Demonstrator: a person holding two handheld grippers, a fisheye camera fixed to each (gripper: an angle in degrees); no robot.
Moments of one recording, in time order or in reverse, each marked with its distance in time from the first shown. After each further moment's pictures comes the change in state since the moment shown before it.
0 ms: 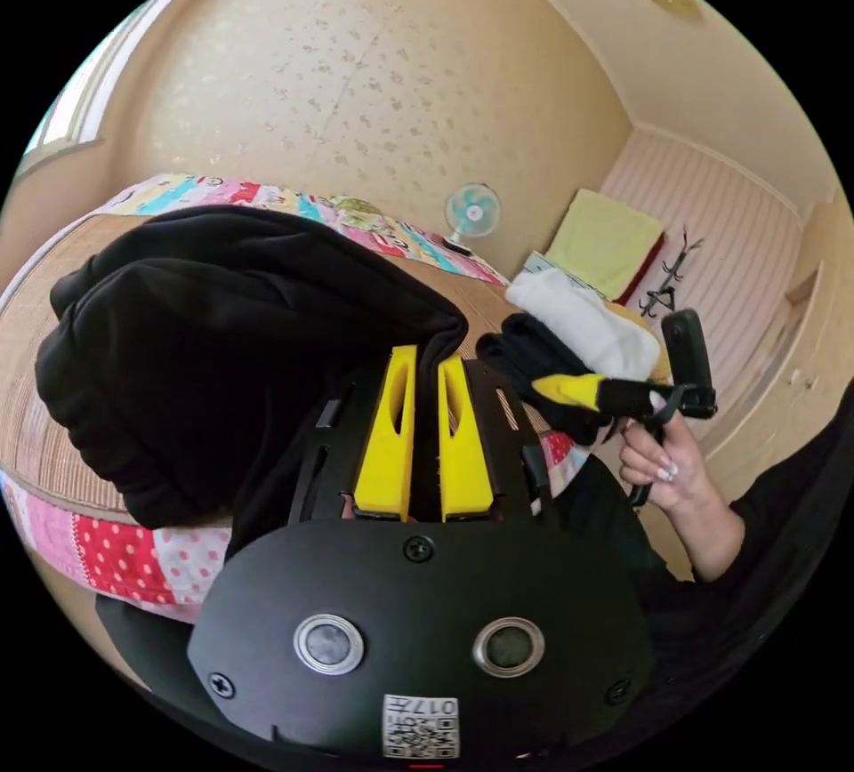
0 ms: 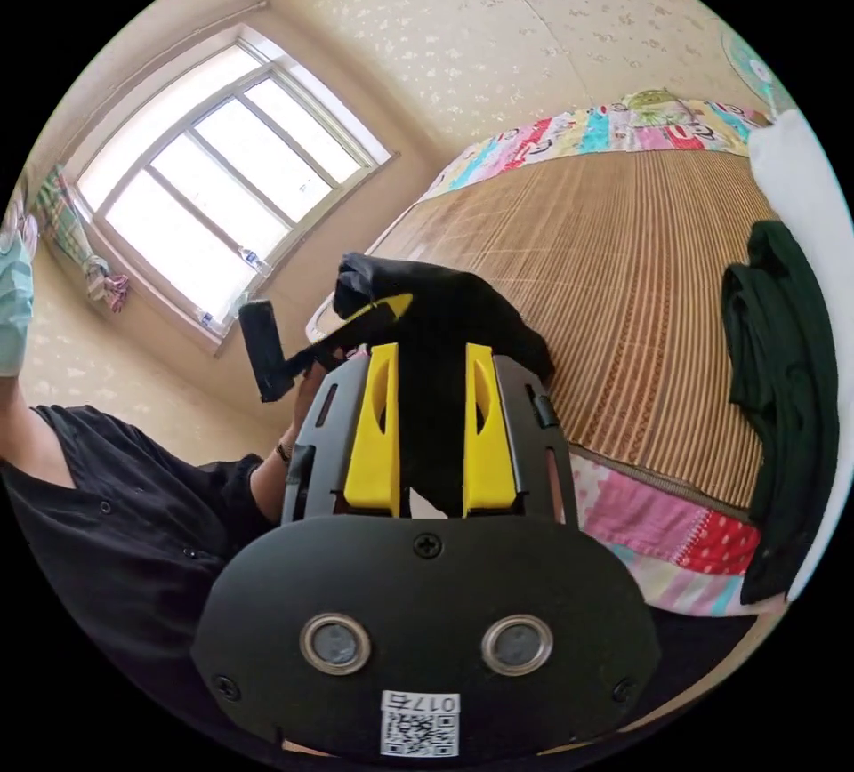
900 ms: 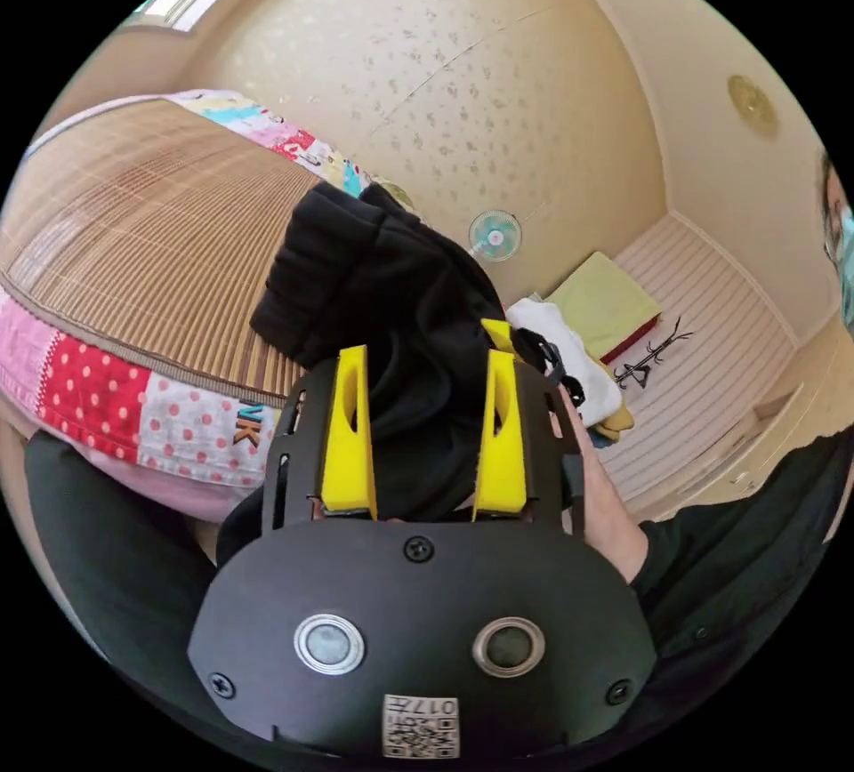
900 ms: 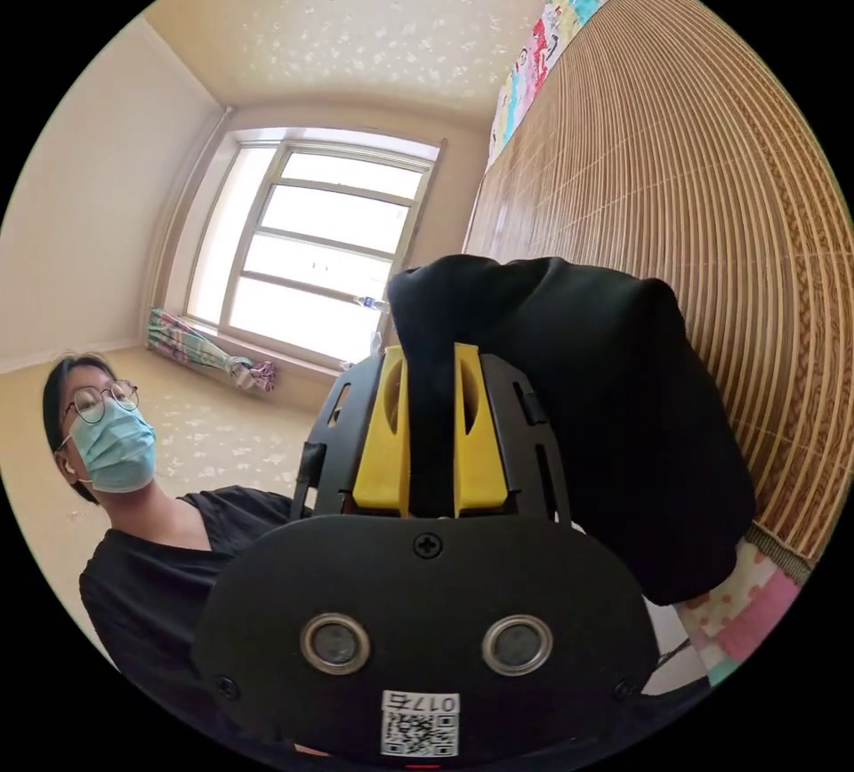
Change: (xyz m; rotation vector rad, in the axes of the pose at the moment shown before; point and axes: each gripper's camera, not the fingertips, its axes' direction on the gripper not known) left arm -0.080 0.068 -0.055 0.052 0.134 -0.385; right arm 0.176 -0.024 -0.041 -0.018 -0.654 0.343
